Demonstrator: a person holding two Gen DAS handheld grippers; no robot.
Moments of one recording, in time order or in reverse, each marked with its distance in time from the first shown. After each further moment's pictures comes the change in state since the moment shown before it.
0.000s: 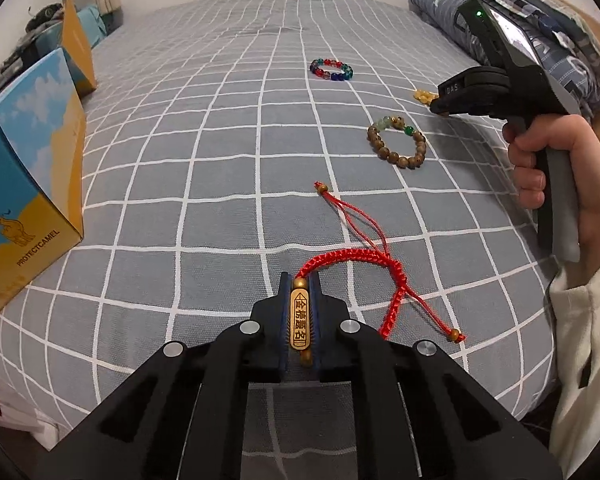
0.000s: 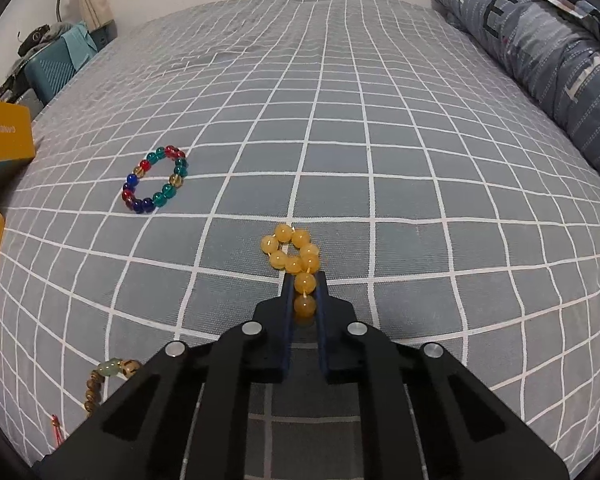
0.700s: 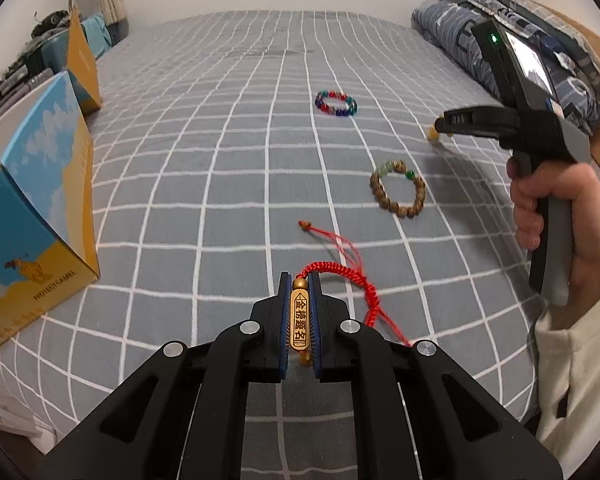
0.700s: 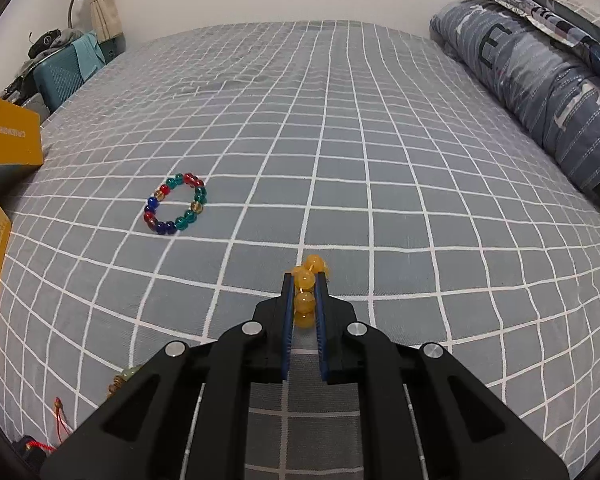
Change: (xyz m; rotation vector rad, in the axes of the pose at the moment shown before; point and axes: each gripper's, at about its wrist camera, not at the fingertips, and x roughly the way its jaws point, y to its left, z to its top) left arm -0.017 0.005 0.027 -0.018 -0.059 -0.002; right arm -0.026 0.015 0.002 -0.037 -0.102 -0.027
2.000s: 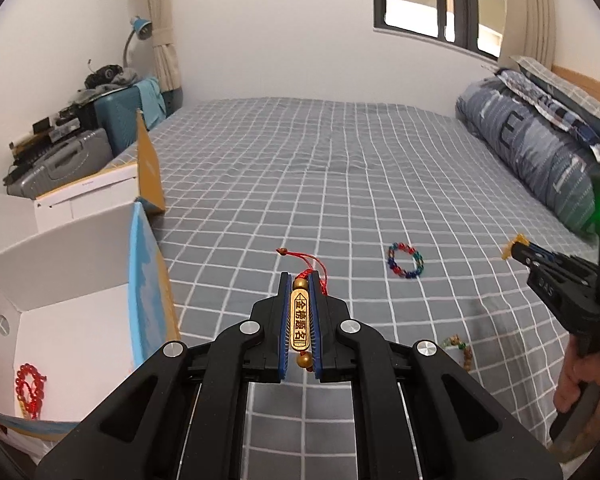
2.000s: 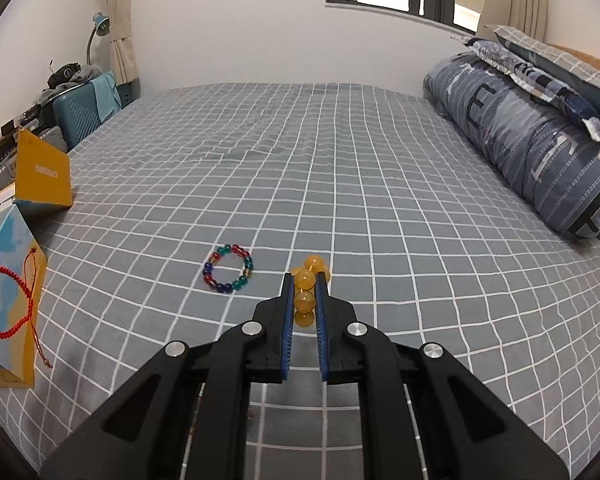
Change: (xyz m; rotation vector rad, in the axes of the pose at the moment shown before) left arm -0.053 0.059 0.108 -0.078 -0.283 0.148; right arm -0.087 0.034 0.019 -0.014 -0.198 -0.020
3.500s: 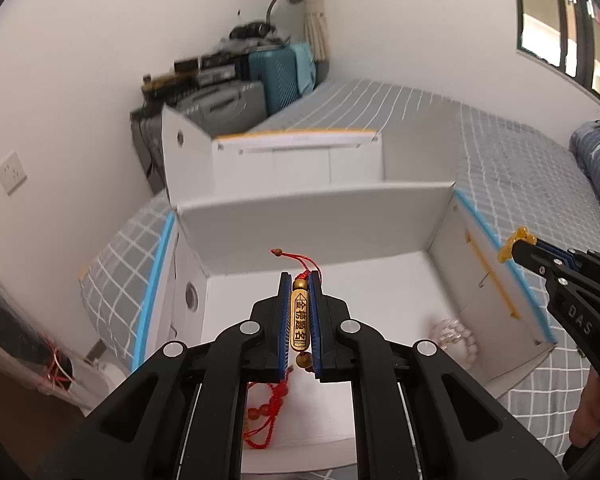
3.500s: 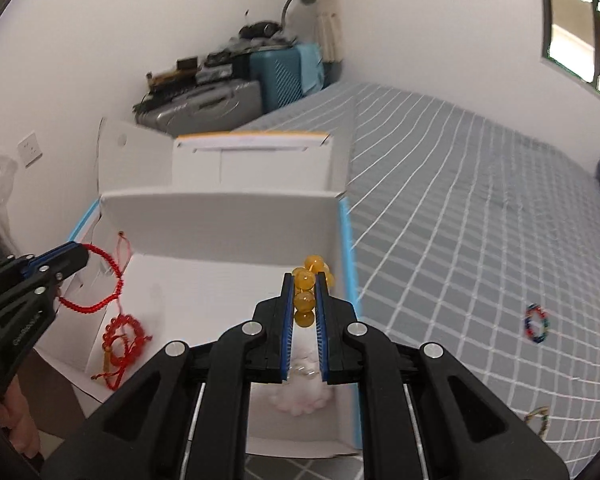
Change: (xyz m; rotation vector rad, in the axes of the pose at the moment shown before) left arm -0.071 0.292 -0.028 -0.194 0.116 0.293; right arm -0.082 0.348 0.011 -0.320 0.074 0.477
